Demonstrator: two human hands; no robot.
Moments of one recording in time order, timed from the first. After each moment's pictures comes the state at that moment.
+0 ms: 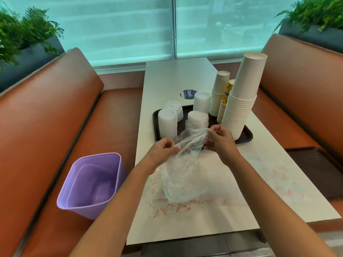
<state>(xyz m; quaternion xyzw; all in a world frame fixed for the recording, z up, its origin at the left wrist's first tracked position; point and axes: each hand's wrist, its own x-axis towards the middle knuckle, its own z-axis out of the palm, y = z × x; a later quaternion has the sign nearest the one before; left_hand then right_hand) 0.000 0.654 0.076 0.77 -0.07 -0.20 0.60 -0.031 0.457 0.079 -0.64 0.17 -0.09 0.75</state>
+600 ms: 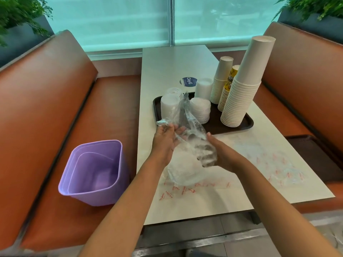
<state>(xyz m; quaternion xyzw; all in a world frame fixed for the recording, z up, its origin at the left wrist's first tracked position) -0.022 0.646 0.074 0.48 0.06 -0.14 0.86 -0.082 0.484 0.065 -0.64 0.16 0.19 0.72</state>
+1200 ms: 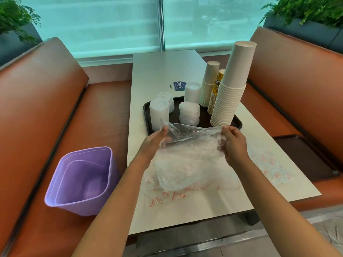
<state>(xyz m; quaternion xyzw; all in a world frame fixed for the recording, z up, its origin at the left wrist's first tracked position) -0.015 0.662 0.076 0.73 -0.02 -0.21 0.66 -0.077 0.449 0.067 -0.54 0.28 -0.20 0.77</state>
